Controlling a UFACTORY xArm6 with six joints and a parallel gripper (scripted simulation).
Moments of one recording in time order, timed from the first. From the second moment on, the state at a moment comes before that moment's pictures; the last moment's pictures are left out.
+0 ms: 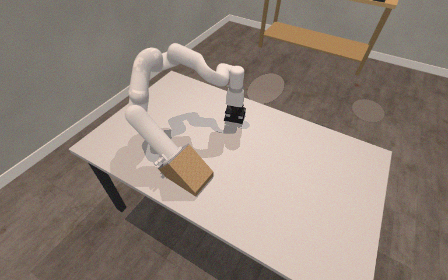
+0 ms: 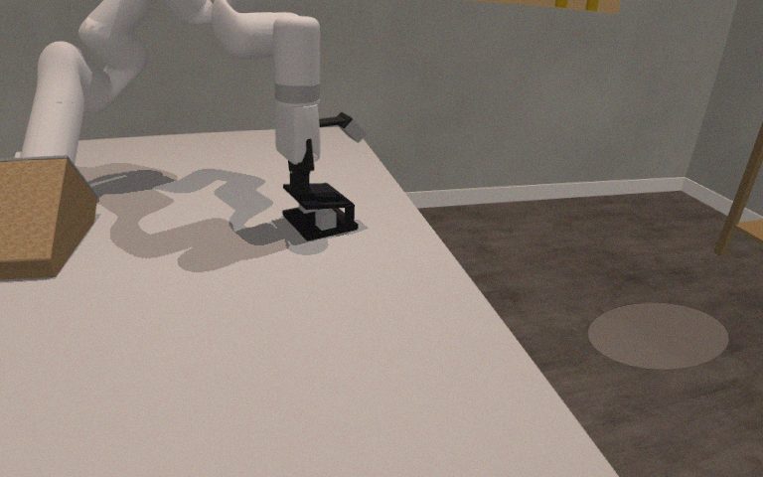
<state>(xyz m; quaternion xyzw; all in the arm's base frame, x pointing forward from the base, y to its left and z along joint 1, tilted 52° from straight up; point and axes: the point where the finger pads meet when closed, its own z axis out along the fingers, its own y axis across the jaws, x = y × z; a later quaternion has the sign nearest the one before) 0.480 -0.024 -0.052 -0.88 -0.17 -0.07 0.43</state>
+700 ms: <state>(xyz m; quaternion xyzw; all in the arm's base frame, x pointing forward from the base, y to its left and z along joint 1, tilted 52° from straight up) 0.480 -0.020 -0.055 -0.88 -0.17 -0.07 0.43</state>
